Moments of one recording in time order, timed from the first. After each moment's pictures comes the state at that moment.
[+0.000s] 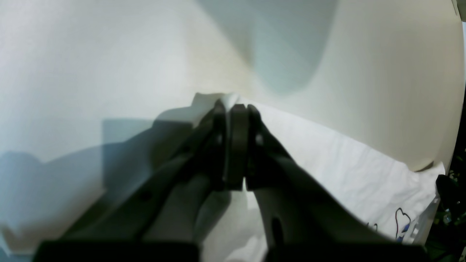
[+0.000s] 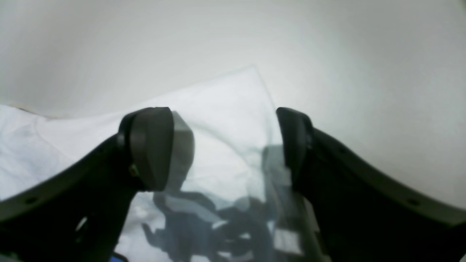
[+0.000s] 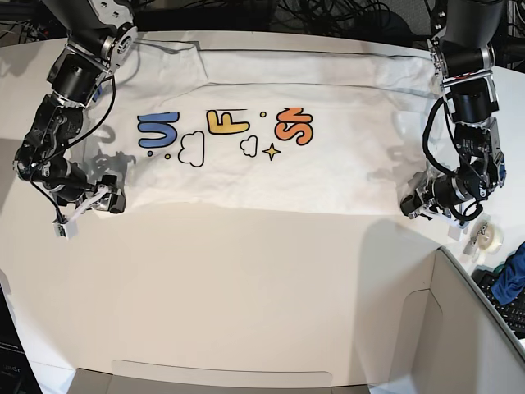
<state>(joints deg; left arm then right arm) -23.3 -24.5 -15.4 45.4 -49.8 -19.0 56.4 19.3 10.8 33.0 69.0 18.4 37.3 -60.3</state>
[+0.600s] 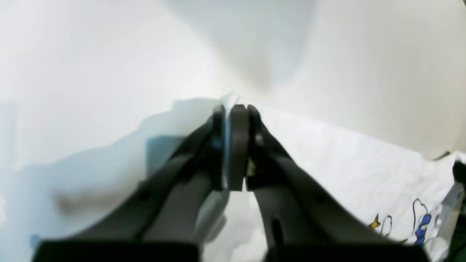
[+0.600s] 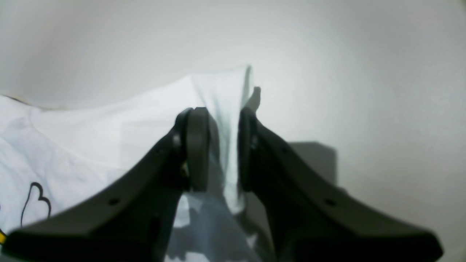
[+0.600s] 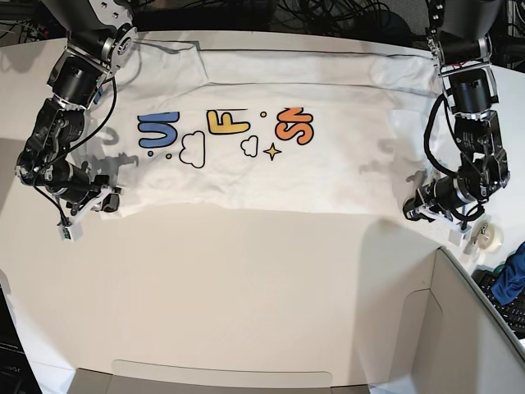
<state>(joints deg) -19.2 -24.2 -15.5 58.5 -48.6 -18.6 58.3 20.4 11.3 30.1 68.9 17.8 37.6 -61.3</state>
